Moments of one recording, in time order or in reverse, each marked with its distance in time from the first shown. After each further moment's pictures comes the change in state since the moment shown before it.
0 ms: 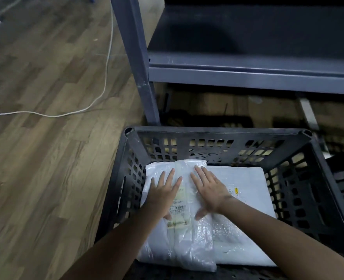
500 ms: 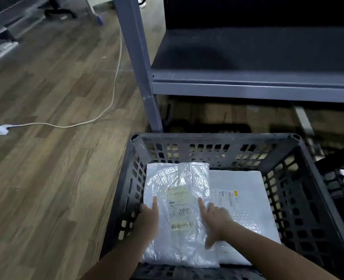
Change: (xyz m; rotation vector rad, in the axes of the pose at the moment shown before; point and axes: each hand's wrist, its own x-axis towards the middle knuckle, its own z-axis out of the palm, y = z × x) left_hand -0.027 -0.011 0.068 -1.016 0.139 -0.704; right_hand -0.043 -0.029 0.031 0.181 -0.246 0.123
